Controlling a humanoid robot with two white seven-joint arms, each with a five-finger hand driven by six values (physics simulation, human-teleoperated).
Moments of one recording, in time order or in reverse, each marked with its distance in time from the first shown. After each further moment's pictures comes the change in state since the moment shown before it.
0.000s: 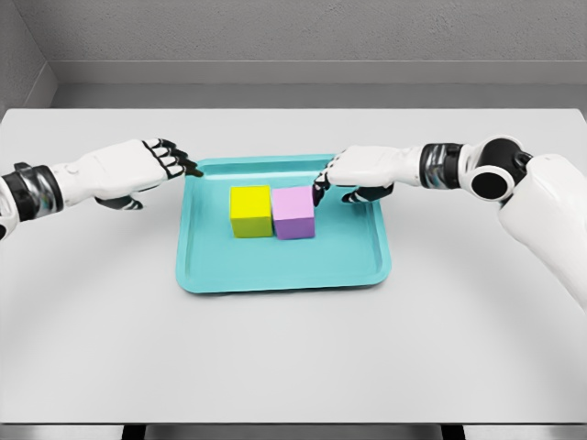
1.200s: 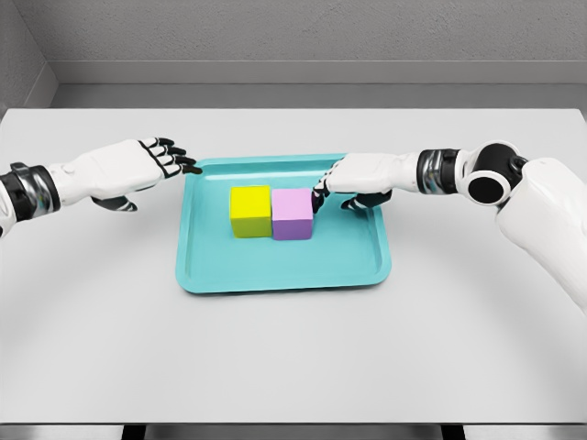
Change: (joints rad) left arm 0.002 0.006 0.002 0.005 0.004 0.000 0.002; right arm -0.002 -0.002 0.033 0.002 -0.012 0.011 -0.001
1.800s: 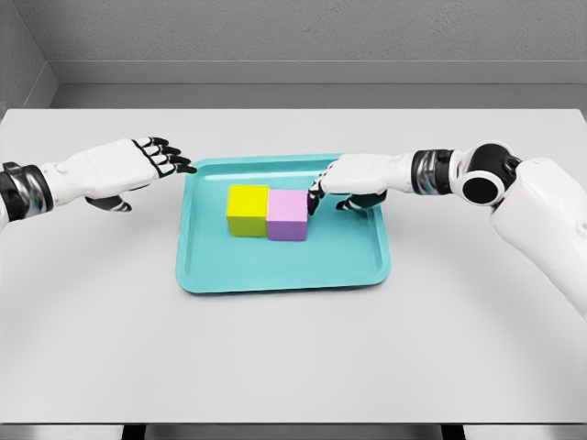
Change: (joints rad) left arm 0.002 0.021 0.000 -0.002 0.019 0.000 0.000; right arm -0.002 0.011 0.004 0.000 0.010 -0.005 0.001
